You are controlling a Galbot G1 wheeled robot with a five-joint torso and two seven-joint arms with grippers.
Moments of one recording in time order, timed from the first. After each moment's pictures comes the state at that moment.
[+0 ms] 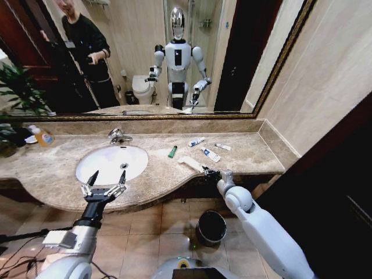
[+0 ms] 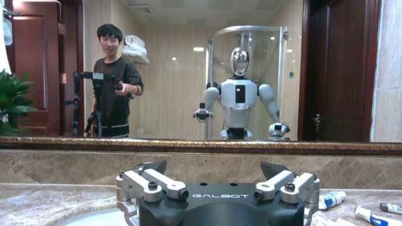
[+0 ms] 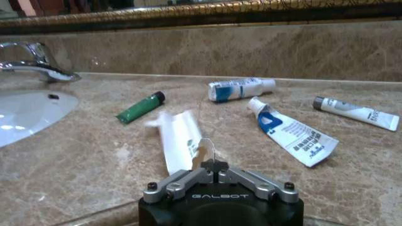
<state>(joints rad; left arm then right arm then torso) 1.84 -1.36 -0.82 -2.47 -0.37 0.04 0.05 -1.04 1.08 0.16 1.90 0.57 -0.48 0.19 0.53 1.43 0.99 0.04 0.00</state>
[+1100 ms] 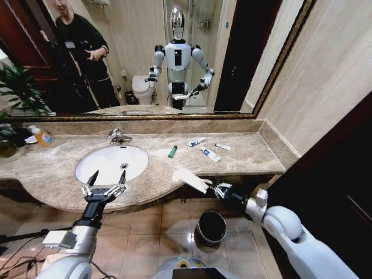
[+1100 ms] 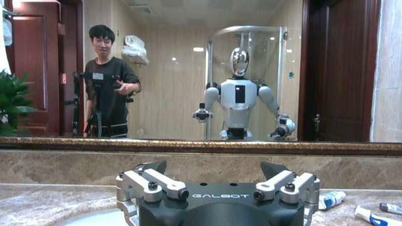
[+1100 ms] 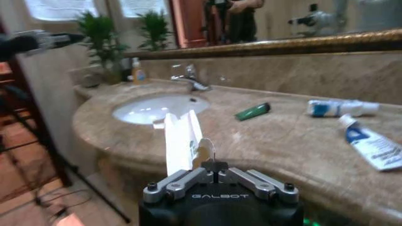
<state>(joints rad) 1.84 -1.36 -0.82 -2.47 -0.37 0.04 0.05 -1.54 0.92 0.60 2.08 0.53 -0.19 -0.63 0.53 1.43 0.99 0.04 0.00</state>
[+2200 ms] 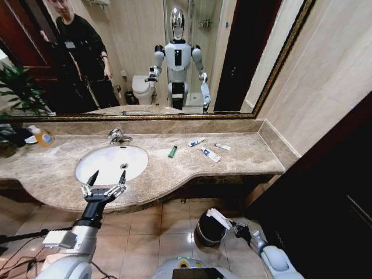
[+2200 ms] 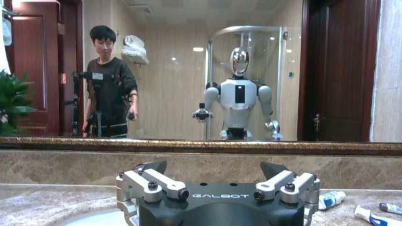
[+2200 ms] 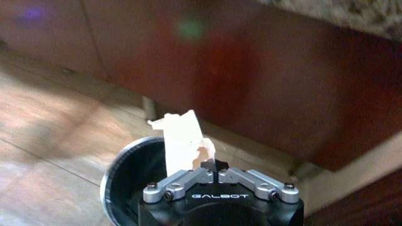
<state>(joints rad) 1.84 -1.36 -0.82 -2.47 -0.37 0.04 0.05 -1.42 1.22 0.59 1.26 -0.04 0.04 -0.34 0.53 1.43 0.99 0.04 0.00</state>
